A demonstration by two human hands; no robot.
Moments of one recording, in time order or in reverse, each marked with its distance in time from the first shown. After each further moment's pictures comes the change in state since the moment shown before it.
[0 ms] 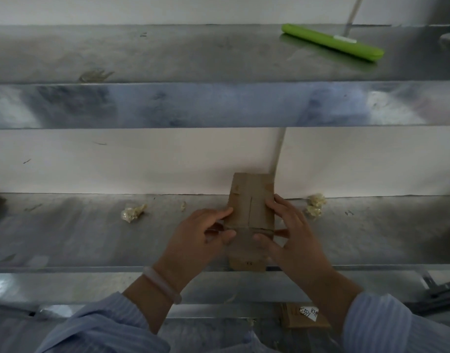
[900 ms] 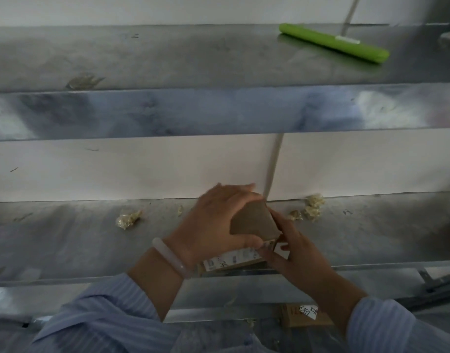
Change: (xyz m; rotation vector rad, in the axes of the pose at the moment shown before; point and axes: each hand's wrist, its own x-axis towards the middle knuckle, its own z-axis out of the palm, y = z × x) left_hand 0.047 0.035 -0.011 0.384 -0.314 0.255; right_hand -0.004 0.027 0.002 -0.094 -0.110 -0.015
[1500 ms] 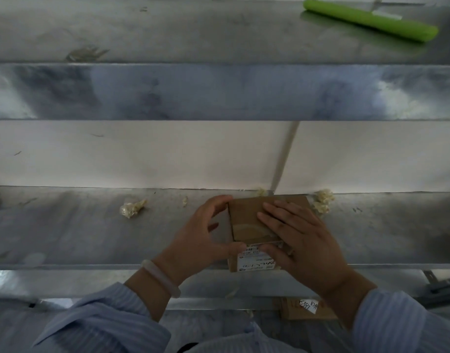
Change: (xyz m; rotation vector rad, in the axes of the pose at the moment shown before) left_hand -0.042 -0.024 0.034 -0.676 0.118 -0.329; right_hand 0.013 -0.011 -0.009 -0.523 0.146 -0.502
